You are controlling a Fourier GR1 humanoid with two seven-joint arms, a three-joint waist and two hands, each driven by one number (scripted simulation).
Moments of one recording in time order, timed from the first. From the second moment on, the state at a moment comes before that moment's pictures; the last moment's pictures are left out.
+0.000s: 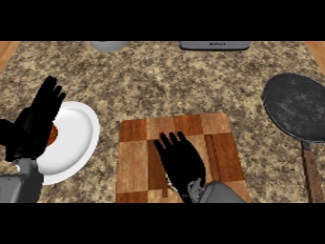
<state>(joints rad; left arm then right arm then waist) -0.15 0.20 0.07 -1.59 0.14 0.08 0.23 -0.33 -0.03 0.71 -1.48 1.07 0.60 0.51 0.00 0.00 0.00</state>
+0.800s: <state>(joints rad) -0.17 0.18 0.09 -1.61 0.12 0.06 0.26 -0.40 -0.01 0.73 -1.26 1.08 0.38 0.35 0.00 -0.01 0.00</state>
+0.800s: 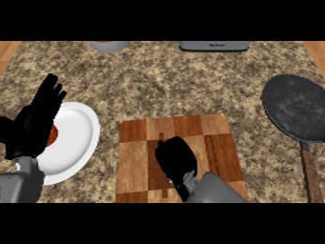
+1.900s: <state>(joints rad) -0.16 0.18 0.10 -1.59 0.11 0.06 0.23 -0.67 -0.08 0.33 -1.34 1.24 0.20 0.86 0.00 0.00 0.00</state>
